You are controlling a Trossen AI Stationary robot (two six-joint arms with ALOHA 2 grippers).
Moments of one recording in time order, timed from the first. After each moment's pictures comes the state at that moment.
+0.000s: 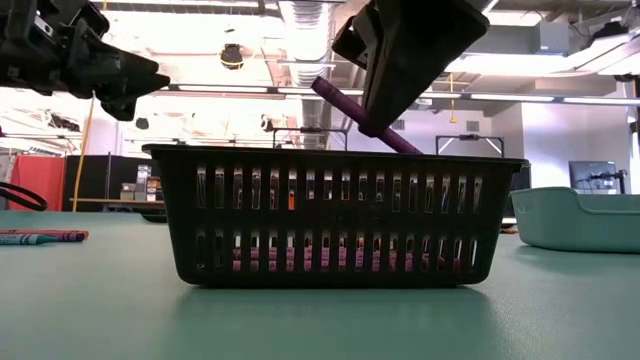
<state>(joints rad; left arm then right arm) -0.13 0.10 0.04 0.14 -0.22 -0.09 0.44 2.01 1.64 -0.77 0.10 0.10</state>
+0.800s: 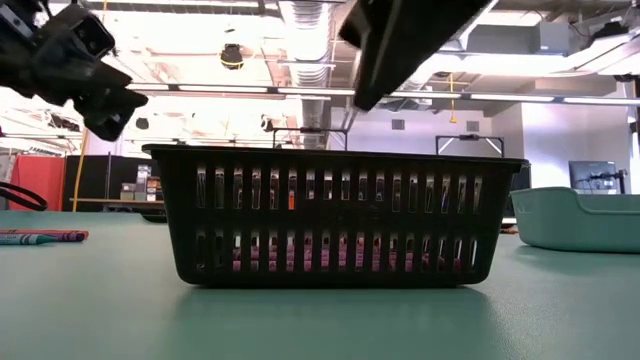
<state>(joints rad) -0.14 0.12 0.15 -0.15 -0.04 -0.35 0.43 1.95 1.64 -0.81 0.10 0.14</state>
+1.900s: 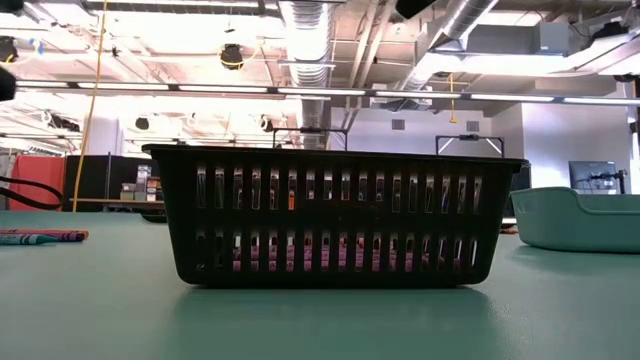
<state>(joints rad) -0.84 1.39 0.85 -0.61 -0.01 -0.93 0.59 1.85 1.58 -0.75 0.32 0.23</state>
